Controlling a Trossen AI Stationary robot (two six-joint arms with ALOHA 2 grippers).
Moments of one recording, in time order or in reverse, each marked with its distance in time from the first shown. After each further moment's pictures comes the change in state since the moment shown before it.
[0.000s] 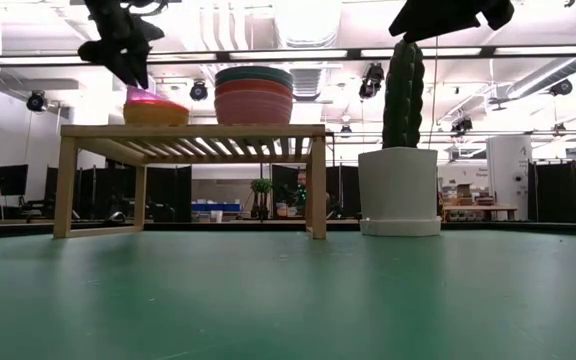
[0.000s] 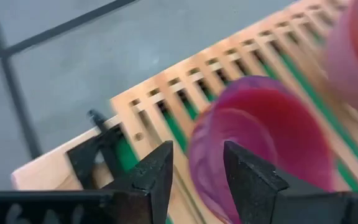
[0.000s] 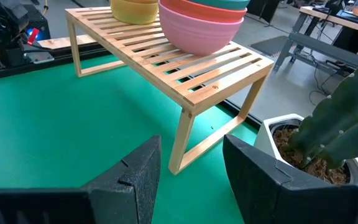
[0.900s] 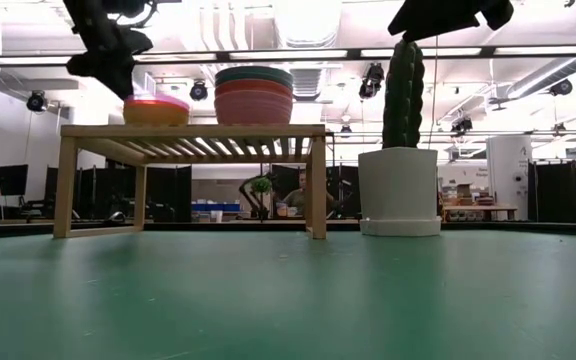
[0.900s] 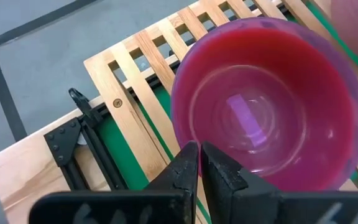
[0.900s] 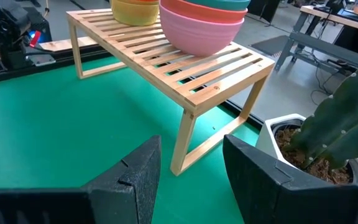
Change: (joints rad) left arm -0.025 -0.134 -0.240 0.083 0.017 0.000; right arm 0.000 0.000 0.000 0.011 0.000 0.000
